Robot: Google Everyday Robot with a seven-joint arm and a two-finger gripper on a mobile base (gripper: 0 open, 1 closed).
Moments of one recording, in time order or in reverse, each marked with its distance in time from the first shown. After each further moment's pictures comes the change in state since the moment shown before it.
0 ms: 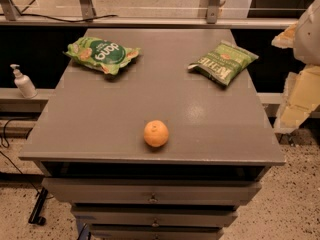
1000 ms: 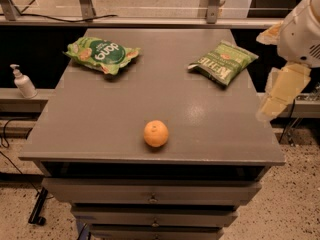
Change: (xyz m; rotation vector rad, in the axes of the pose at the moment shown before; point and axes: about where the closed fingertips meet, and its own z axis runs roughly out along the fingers) arm -0.015 -0.027 0.024 0.026 -0.112 -0.026
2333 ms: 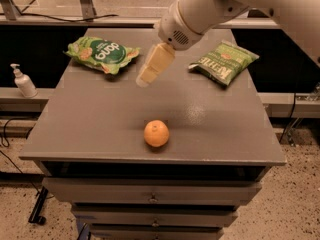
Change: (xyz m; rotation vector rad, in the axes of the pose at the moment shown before) arm -0.218 -0.053 0.116 -0.074 -0.413 0.007
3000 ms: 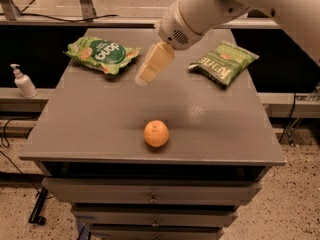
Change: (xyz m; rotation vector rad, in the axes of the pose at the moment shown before) arm -0.005 0.000 0.004 0.001 -0.021 0.016
